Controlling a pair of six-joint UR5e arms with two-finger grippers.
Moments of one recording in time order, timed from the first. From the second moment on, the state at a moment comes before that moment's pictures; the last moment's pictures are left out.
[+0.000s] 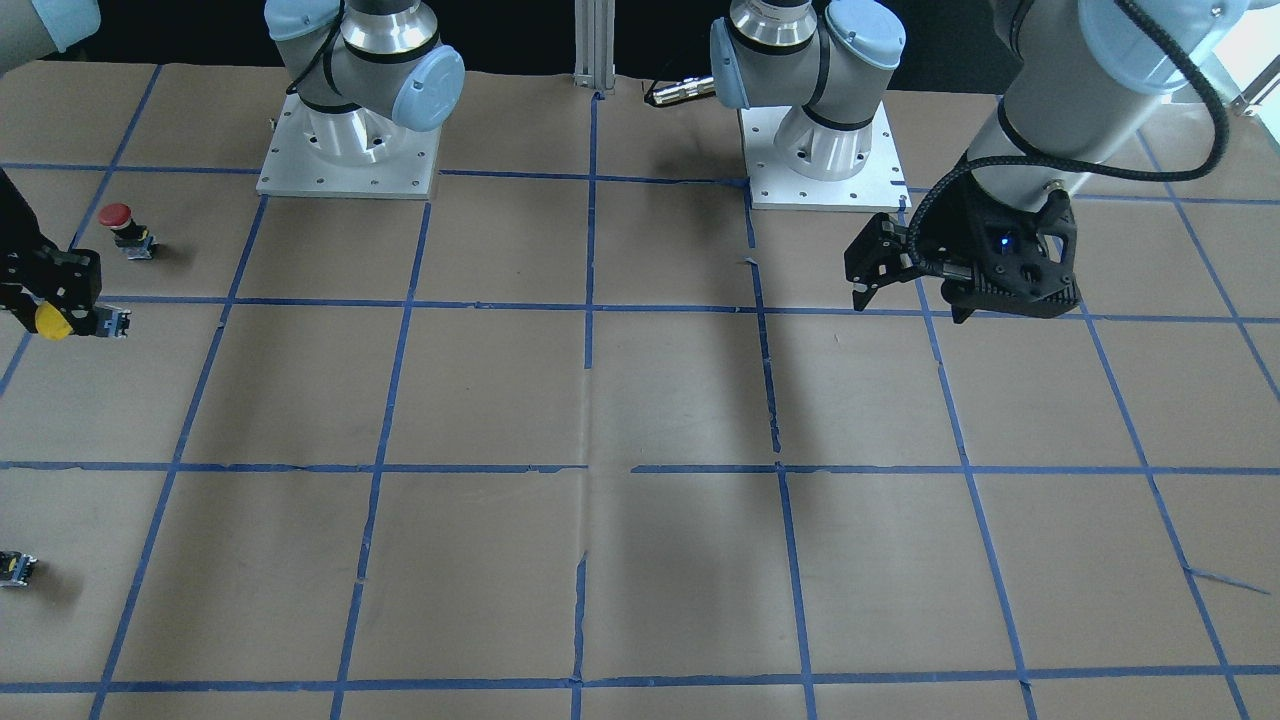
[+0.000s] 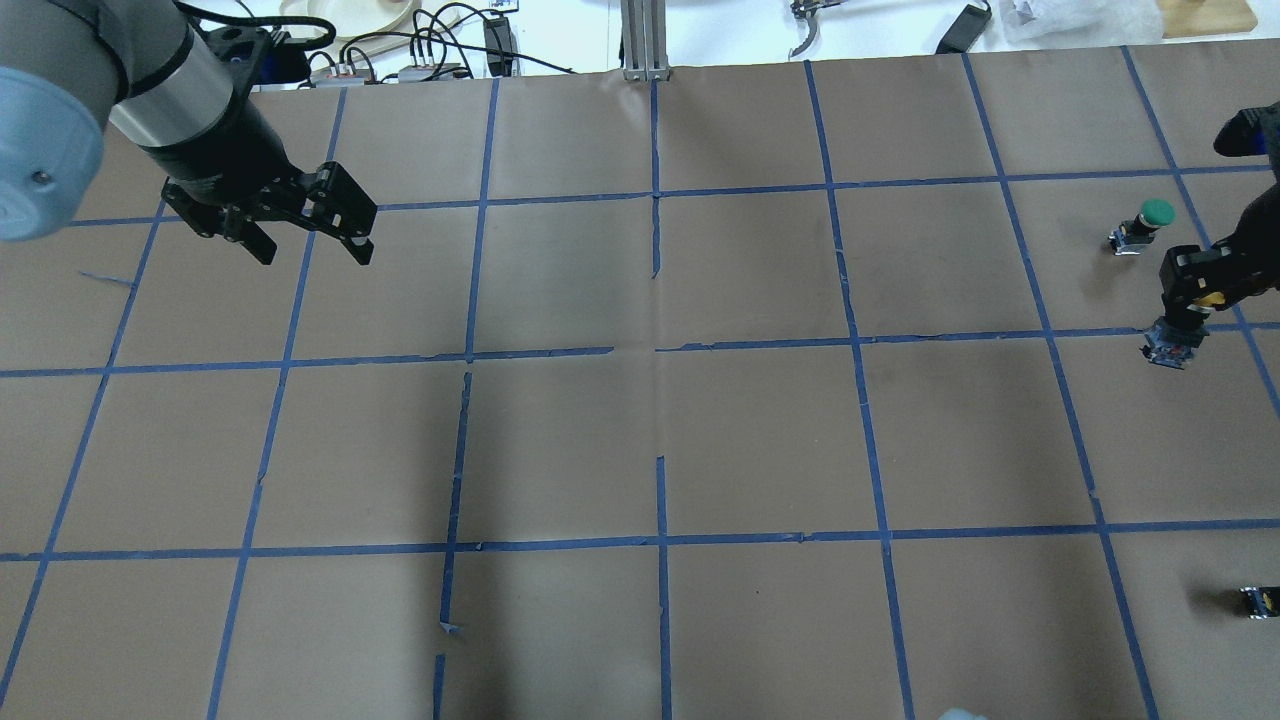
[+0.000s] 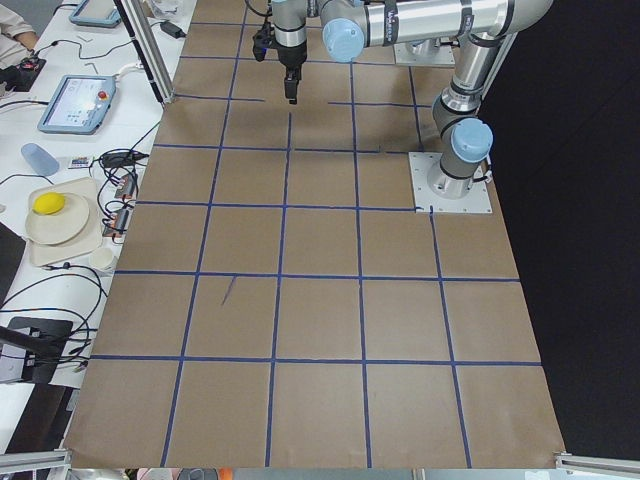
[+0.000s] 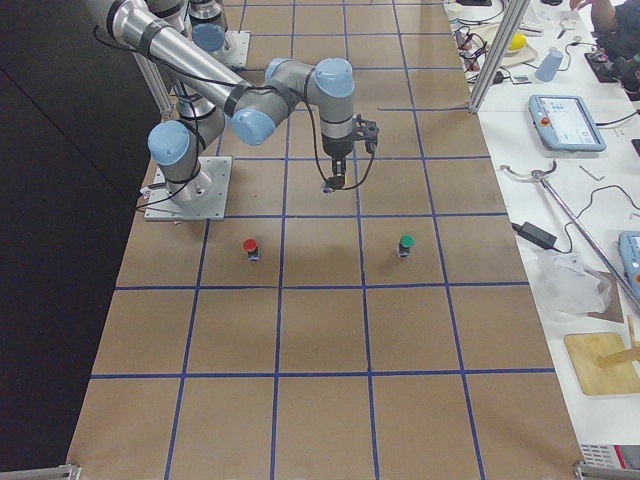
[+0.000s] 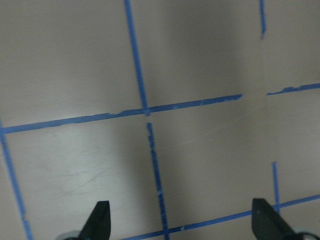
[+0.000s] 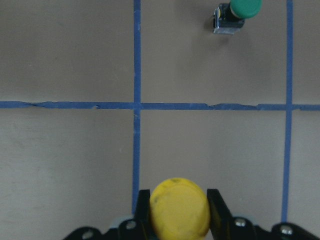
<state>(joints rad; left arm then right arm) -1.46 -1.62 -1.58 -1.54 1.54 0.20 1.02 -1.61 1.99 -2.14 -1.60 -0.62</state>
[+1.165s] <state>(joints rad) -1.52 -1.63 -1.44 -1.62 1.57 0.16 0.75 -1.42 2.38 -3.05 -1.32 -1.04</state>
